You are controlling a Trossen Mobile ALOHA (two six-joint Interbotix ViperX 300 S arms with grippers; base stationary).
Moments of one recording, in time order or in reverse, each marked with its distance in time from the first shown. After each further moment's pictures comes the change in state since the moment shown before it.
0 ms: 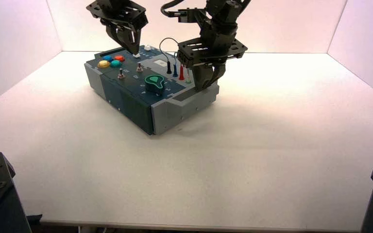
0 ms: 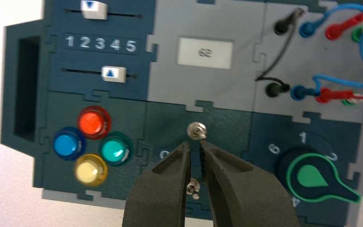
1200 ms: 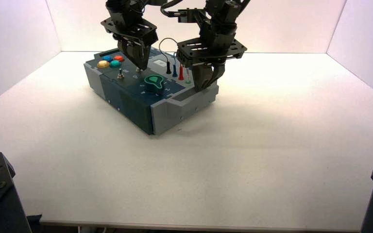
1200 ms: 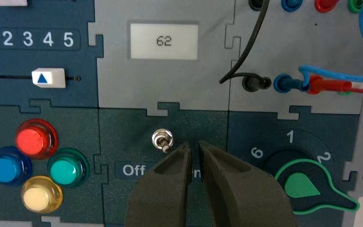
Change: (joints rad) left arm -0.043 0.106 -0.040 0.003 0.026 0.008; right arm -0.002 0.006 -0.002 0.012 0.005 0.002
